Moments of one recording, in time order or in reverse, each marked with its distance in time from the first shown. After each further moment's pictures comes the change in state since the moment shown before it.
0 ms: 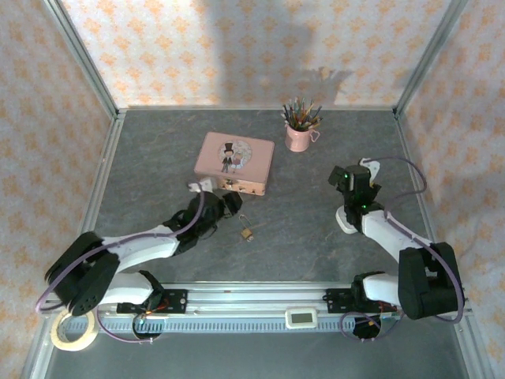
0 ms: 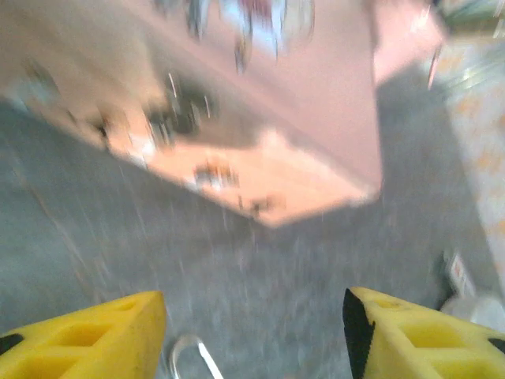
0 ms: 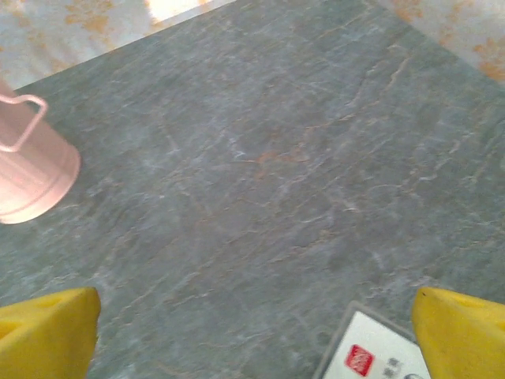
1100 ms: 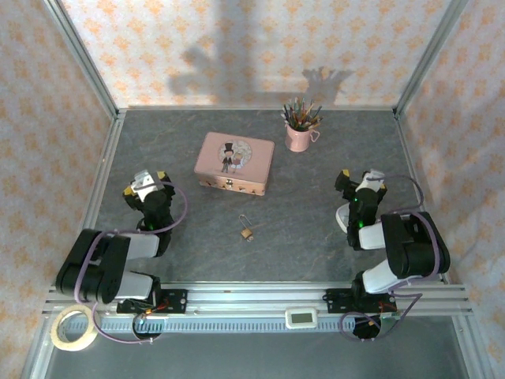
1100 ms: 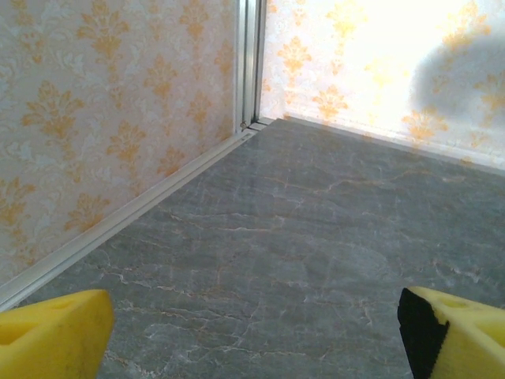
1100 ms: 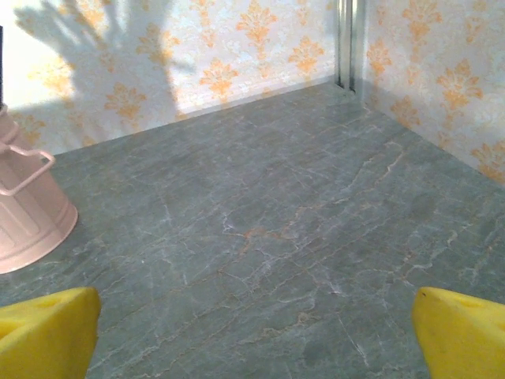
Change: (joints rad) left arm 0.497 0.130 -0.254 0.691 -0.508 0.745; right arm -0.109 0.275 -0.292 0.947 -0.100 -0.229
